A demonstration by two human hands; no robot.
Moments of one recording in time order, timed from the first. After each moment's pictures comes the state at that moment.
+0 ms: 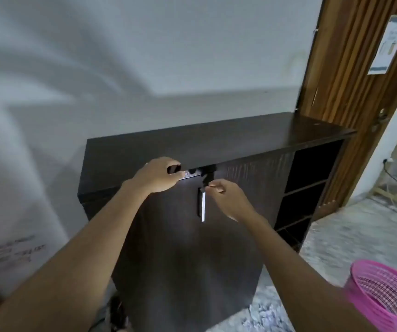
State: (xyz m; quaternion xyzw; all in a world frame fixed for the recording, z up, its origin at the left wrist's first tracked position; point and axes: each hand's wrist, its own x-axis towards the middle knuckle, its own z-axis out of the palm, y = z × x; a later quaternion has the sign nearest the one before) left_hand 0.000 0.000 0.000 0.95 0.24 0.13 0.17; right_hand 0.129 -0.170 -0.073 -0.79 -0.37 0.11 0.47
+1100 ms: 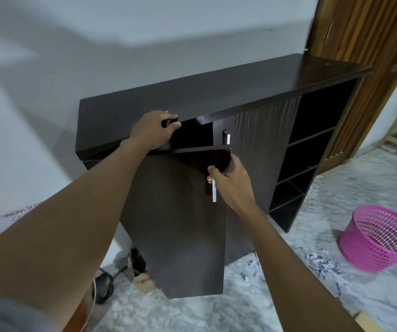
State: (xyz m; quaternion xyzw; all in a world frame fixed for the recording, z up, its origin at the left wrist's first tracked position) left_hand -0.002 0.002 -0.012 0.94 0.25 0.18 0.14; right_hand 0.058 -0.212 -0.113 -0.71 -0.24 0.15 0.65
